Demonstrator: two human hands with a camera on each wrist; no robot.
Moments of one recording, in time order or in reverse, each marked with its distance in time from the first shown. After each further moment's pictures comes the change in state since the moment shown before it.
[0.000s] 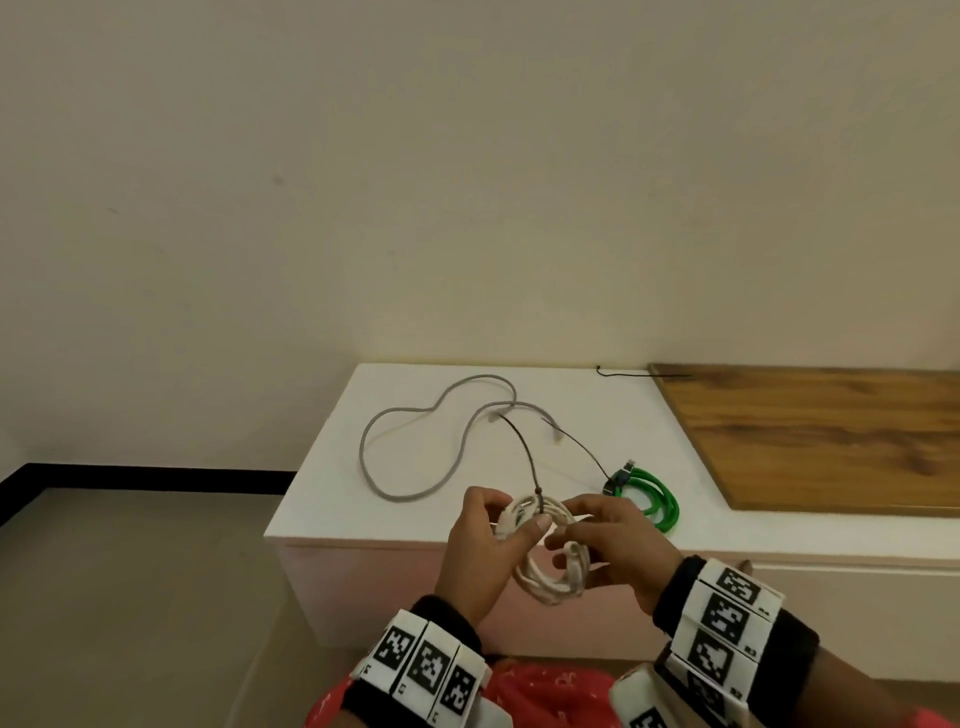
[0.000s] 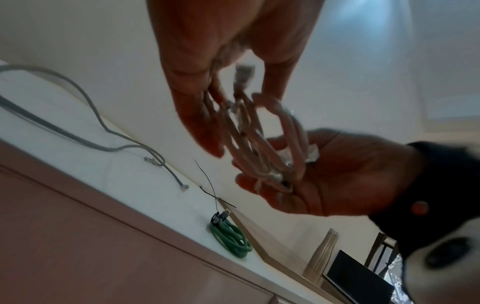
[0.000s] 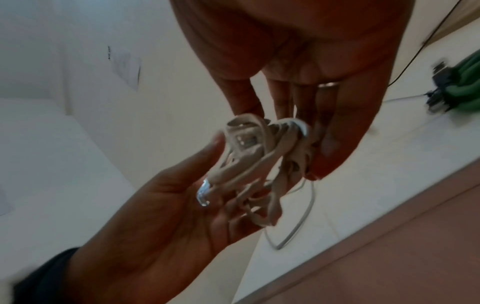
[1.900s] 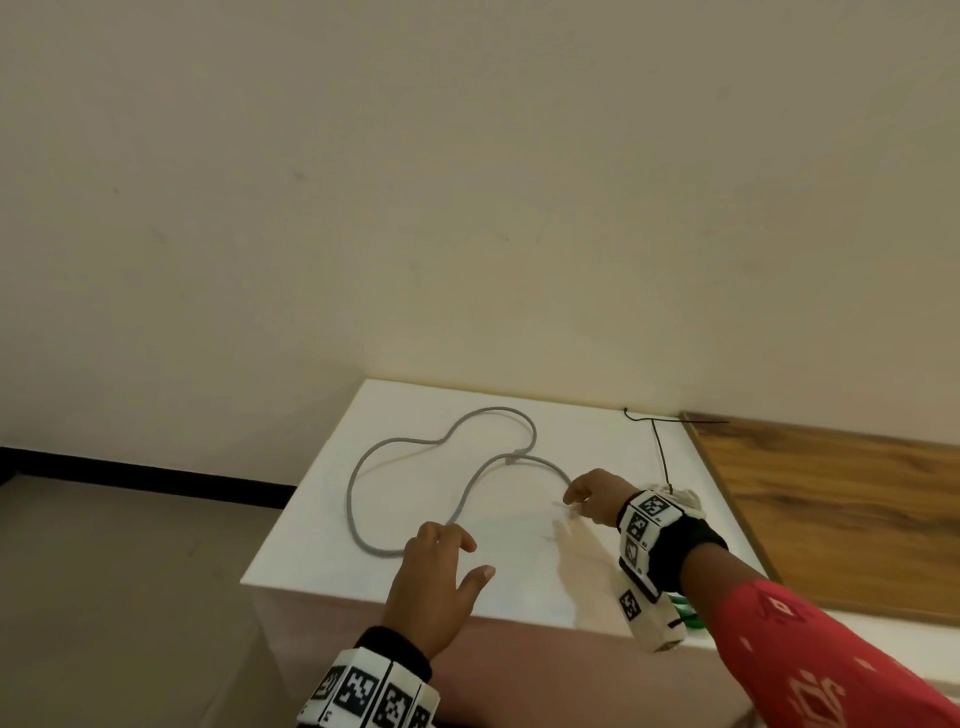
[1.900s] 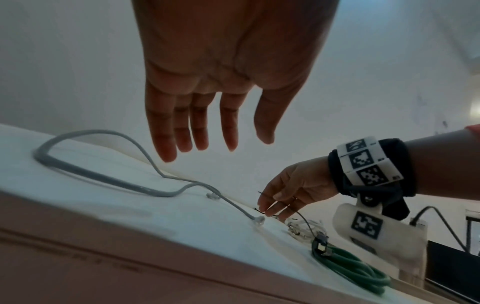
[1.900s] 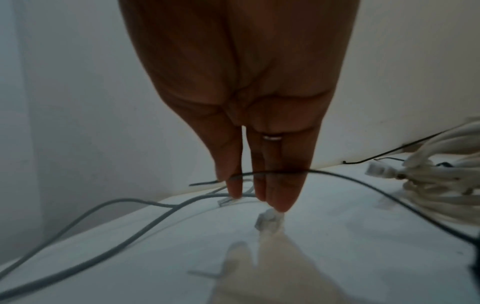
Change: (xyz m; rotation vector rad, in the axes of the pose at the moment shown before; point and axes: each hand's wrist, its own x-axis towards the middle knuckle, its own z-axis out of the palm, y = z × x) left_hand 0.068 -0.050 -0.051 0.647 0.005 0.144; right_hand 0.197 -0.027 -0.025 -1.003 0.007 -0.023
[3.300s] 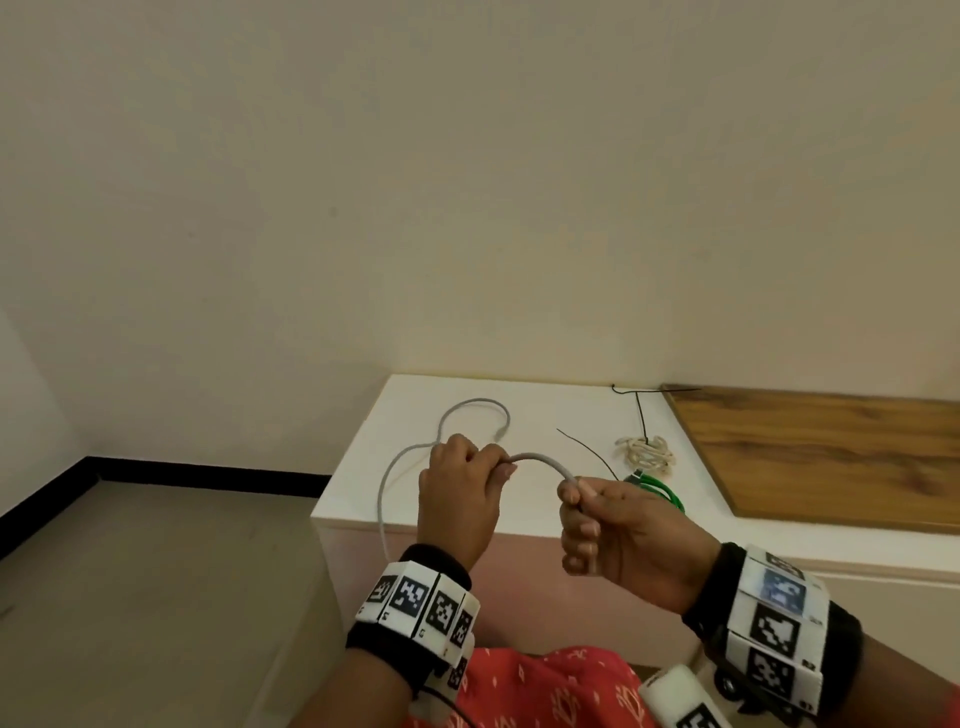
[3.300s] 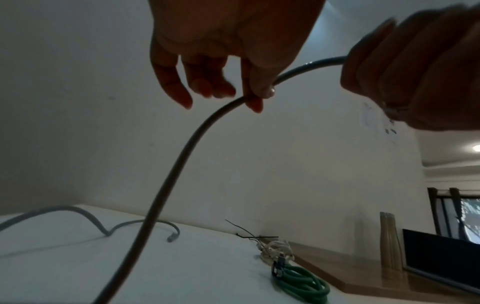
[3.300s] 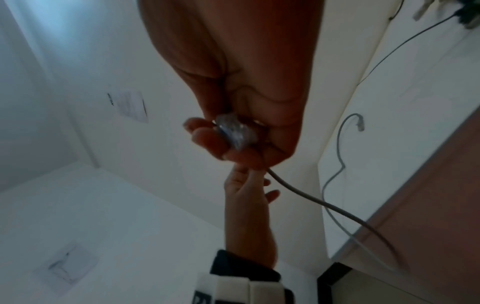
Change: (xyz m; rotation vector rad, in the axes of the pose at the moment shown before) left_hand -0.064 0.080 -0.043 0.165 0.362 0.239; right_hand -0.252 -0.025 0.019 1.542 -0.522 -0.489
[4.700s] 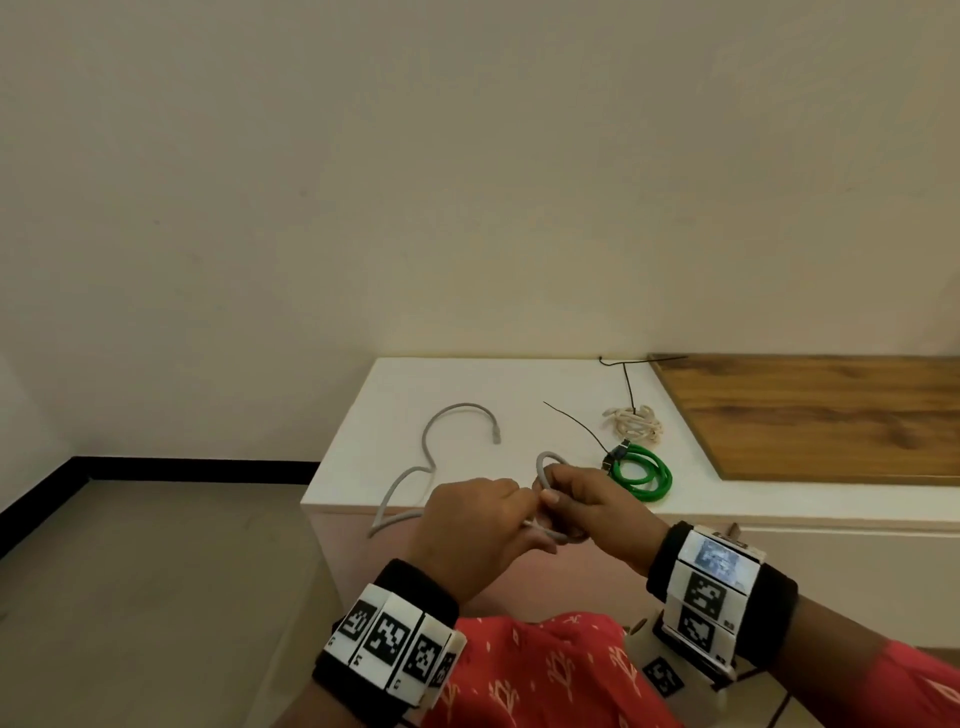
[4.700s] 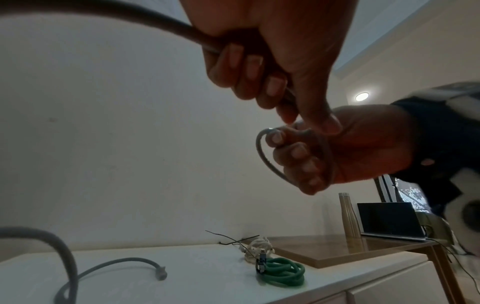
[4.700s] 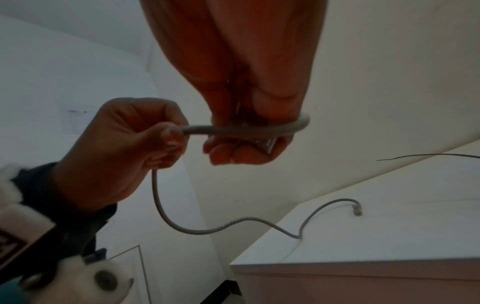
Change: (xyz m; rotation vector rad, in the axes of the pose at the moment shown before) left_hand -0.027 0.024 -0.025 0.242 -0.104 0.537; right_hand 0.014 0.021 -0.013 -0.915 0.203 -0.117
